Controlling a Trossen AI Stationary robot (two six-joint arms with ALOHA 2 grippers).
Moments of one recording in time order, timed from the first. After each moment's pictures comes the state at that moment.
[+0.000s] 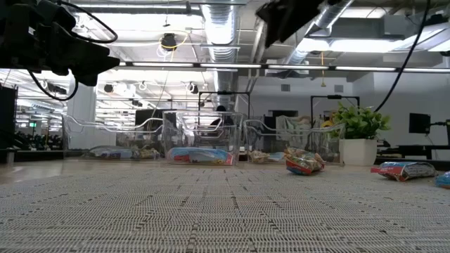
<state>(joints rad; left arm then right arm) 0.04 0.01 0.01 0.03 -0.01 0.00 -0.03 1.62 1.63 -1.12 -0.03 -0.55</state>
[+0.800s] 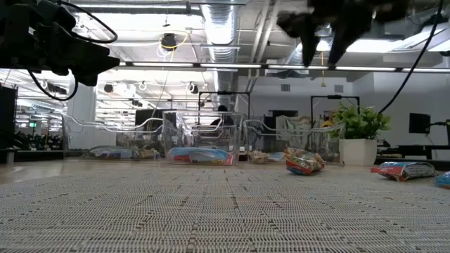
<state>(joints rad) 0.04 0.01 0.01 0.03 -0.01 0.00 0.11 1.53 1.35 -1.08 0.01 -0.69</state>
